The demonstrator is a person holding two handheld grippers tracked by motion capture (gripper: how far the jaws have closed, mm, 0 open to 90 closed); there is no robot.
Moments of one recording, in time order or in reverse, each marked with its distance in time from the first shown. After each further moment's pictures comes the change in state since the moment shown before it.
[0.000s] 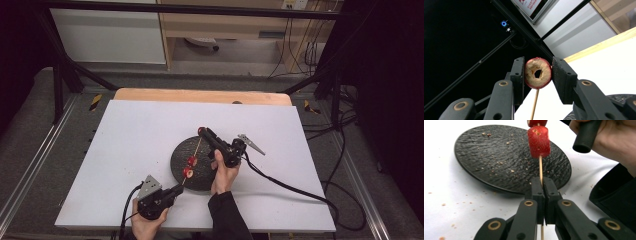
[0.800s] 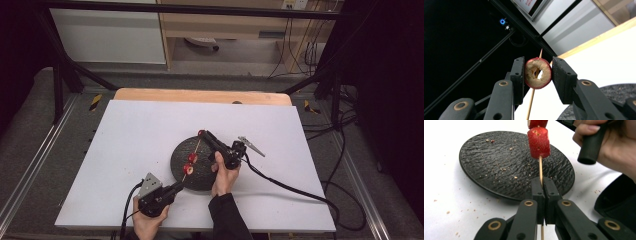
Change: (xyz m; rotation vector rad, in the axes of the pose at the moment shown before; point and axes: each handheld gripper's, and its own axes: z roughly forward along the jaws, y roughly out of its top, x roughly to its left) left arm 0.001 0.007 0.006 -0.025 0.025 0.012; right arm -0.005 -0.007 -0.003 0.028 -0.006 0.040
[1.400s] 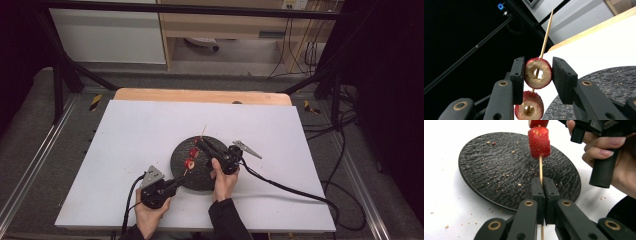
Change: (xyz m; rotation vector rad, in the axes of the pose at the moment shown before) left arm 0.011 0.008 0.011 0.020 -0.013 -0.008; right arm 0.001 -0.012 -0.004 0.095 -0.011 -0.060
